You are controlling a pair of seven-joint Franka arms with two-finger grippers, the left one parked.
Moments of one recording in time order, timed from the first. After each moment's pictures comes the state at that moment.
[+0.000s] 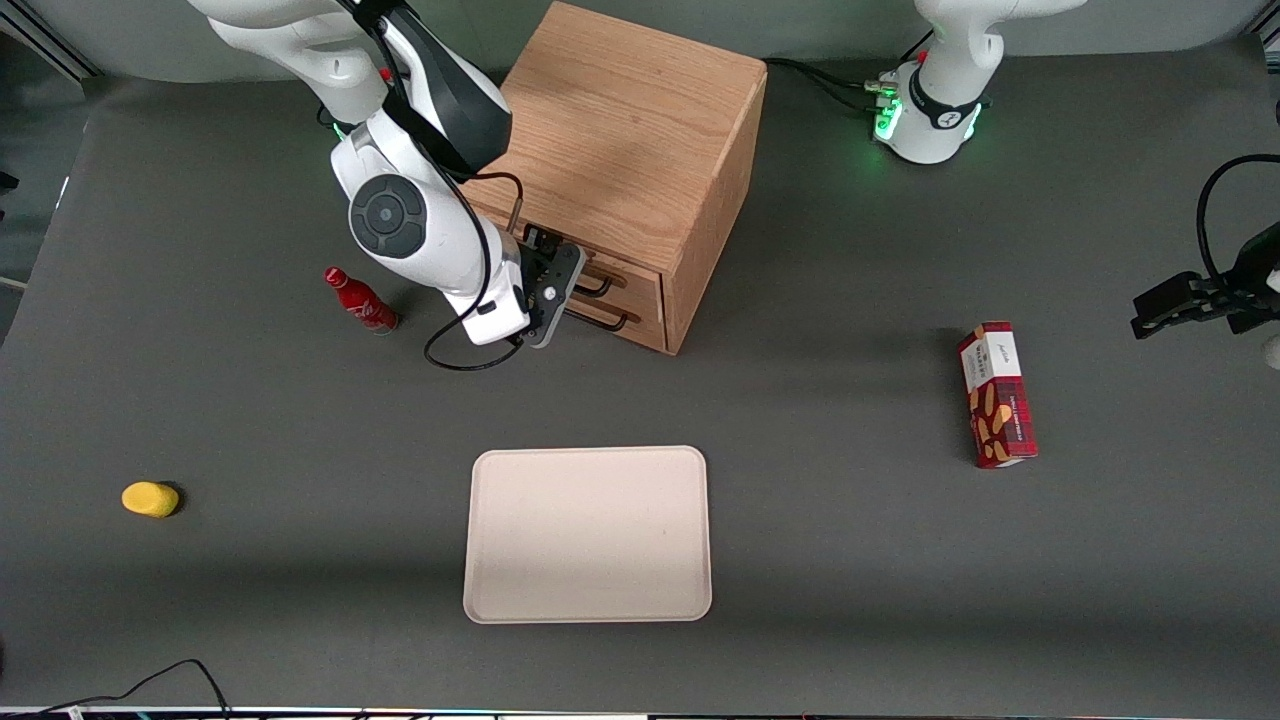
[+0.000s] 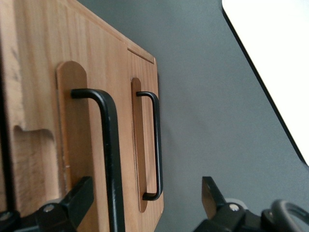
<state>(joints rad) 0.14 0.27 0.48 -1.78 0.18 1.92 -0.54</state>
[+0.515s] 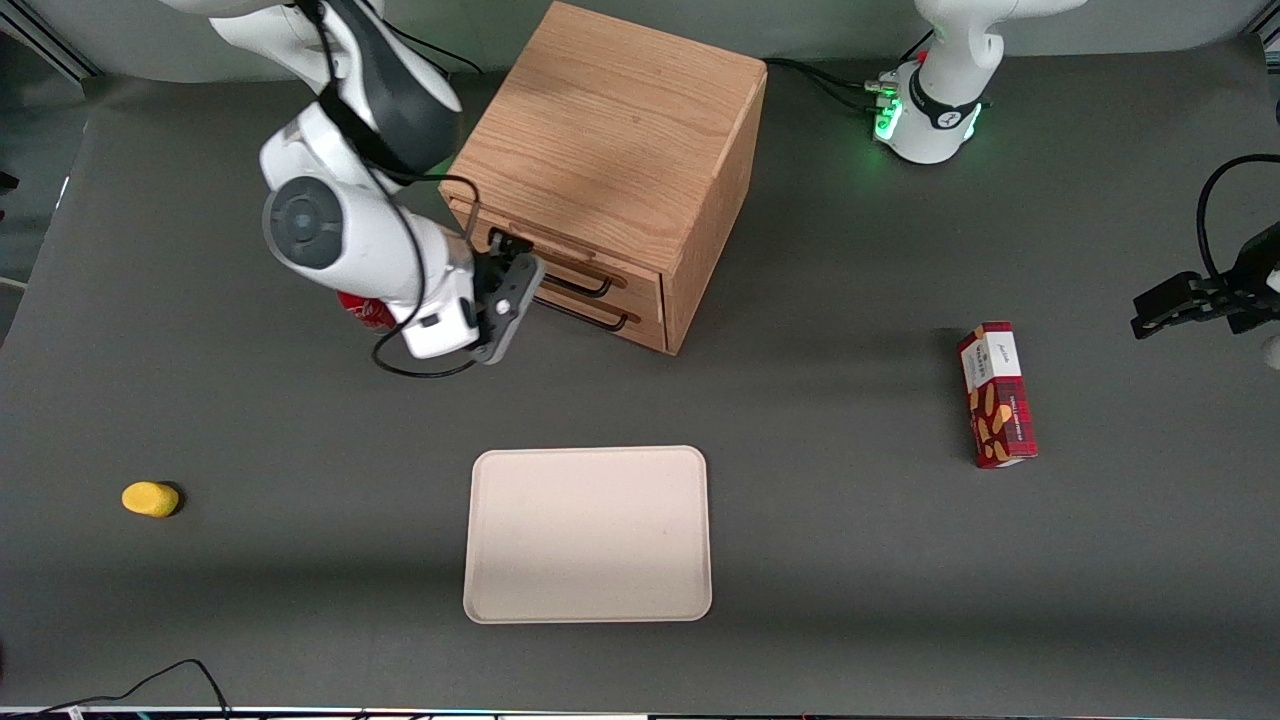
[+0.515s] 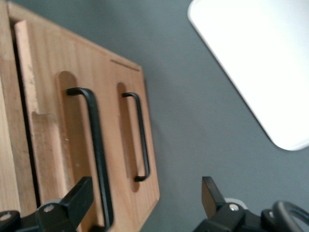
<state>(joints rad) 0.09 0.25 0.40 -1.67 0.23 1.81 -0.54</state>
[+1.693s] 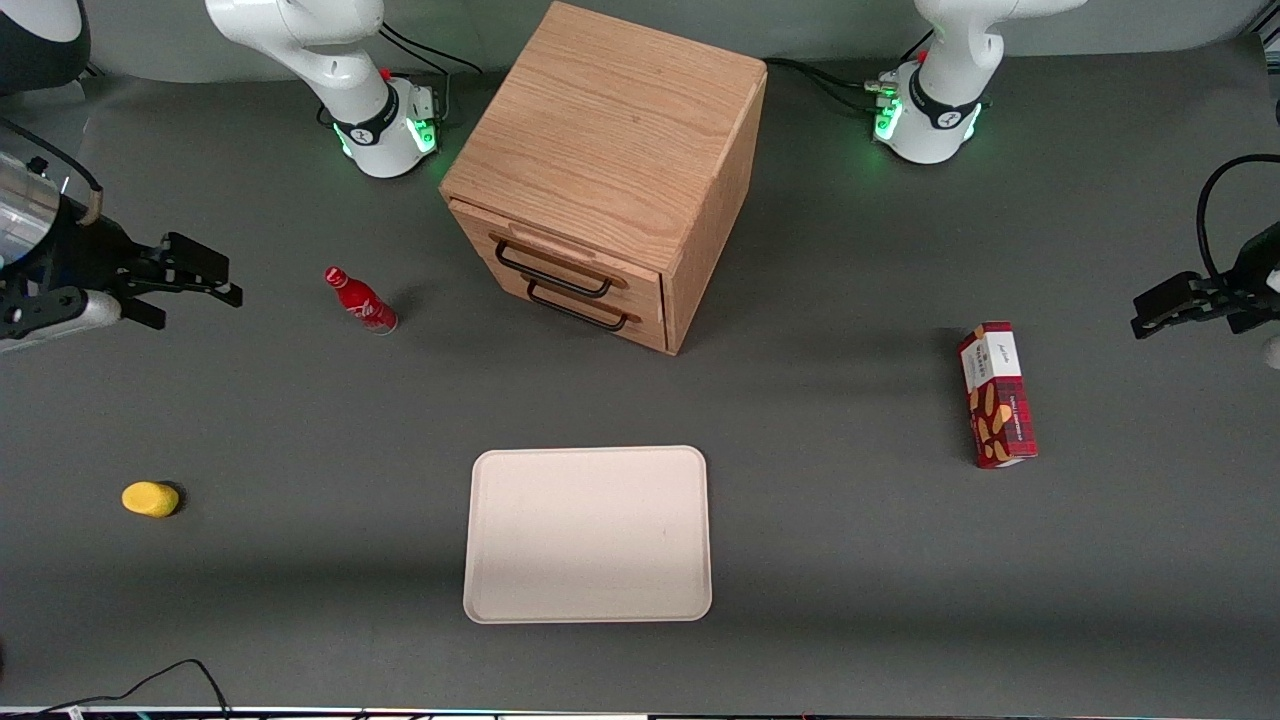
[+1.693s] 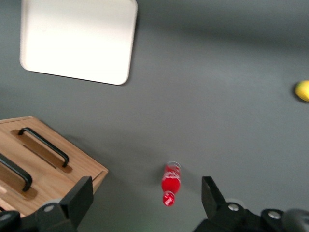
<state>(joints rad) 0.00 0.01 0.03 -1.58 0.10 1.57 -0.11</state>
